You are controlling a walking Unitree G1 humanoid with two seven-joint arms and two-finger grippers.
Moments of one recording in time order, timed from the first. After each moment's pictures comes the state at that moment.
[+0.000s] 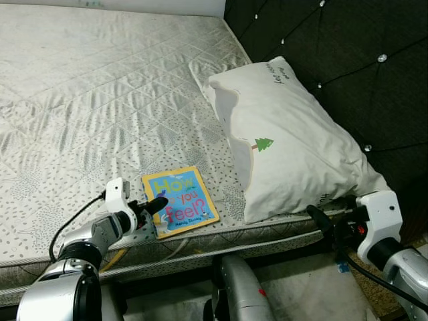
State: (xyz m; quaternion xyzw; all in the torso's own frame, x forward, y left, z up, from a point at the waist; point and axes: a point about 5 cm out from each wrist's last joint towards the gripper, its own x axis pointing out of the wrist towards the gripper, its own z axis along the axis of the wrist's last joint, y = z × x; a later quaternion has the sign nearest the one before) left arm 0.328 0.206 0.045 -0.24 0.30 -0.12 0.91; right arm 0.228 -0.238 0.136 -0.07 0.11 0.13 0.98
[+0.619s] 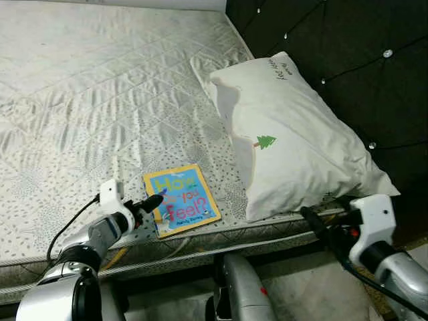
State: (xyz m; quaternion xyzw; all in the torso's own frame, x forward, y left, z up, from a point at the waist) left arm 0.325 0.214 0.042 -0.27 0.28 -0.08 0.92; right arm 0.227 -0.225 0.128 -0.05 0.10 0.14 0.98
